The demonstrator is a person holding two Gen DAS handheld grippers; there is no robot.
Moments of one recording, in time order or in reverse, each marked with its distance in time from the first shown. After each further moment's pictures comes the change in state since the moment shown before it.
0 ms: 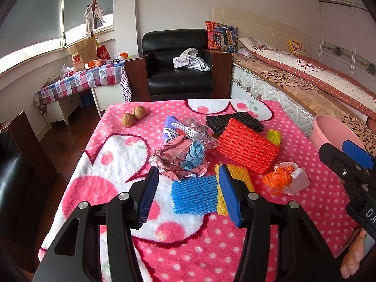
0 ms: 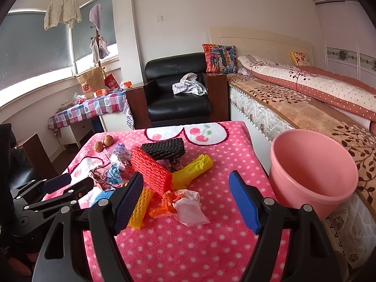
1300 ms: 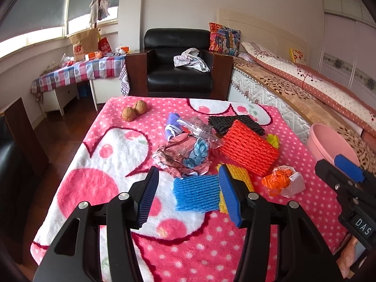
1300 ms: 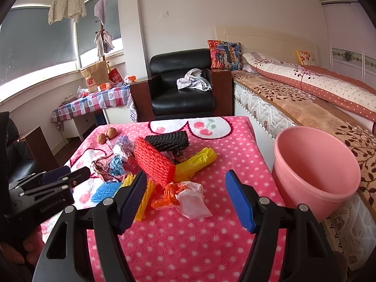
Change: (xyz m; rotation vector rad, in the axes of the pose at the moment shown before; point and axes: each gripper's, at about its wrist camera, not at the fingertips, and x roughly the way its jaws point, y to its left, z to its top) left arm -0.002 0.020 -0.002 -0.083 0.006 -0.059; right arm 0.002 0.003 -0.008 -0.026 0.030 0.021
